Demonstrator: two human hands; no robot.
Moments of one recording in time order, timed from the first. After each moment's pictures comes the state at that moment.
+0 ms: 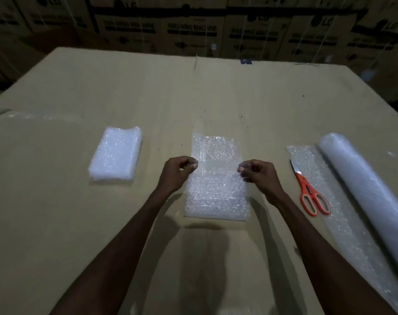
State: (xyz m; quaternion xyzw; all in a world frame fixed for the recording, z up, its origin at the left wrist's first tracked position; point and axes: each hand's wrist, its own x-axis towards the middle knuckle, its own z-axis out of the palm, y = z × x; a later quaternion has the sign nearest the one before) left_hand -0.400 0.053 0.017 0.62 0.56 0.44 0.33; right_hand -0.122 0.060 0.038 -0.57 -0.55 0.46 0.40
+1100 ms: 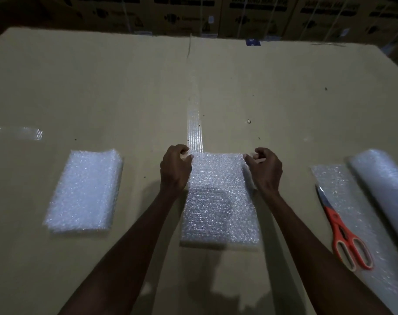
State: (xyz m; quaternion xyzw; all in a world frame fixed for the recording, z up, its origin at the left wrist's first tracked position) left_hand -0.385 0.208 -0.026 0.55 0.70 0.40 0.20; right_hand -0.153 0.213 -0.009 -0.74 -0.49 0.21 0.40
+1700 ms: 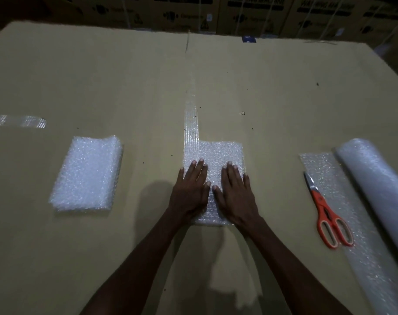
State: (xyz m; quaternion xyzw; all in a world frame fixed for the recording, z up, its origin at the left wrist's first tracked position) left_hand -0.350 0.118 -0.074 0.79 0.58 0.18 0.05; right_hand -0.177 0.108 -0.052 -0.62 -0.78 0.10 0.05
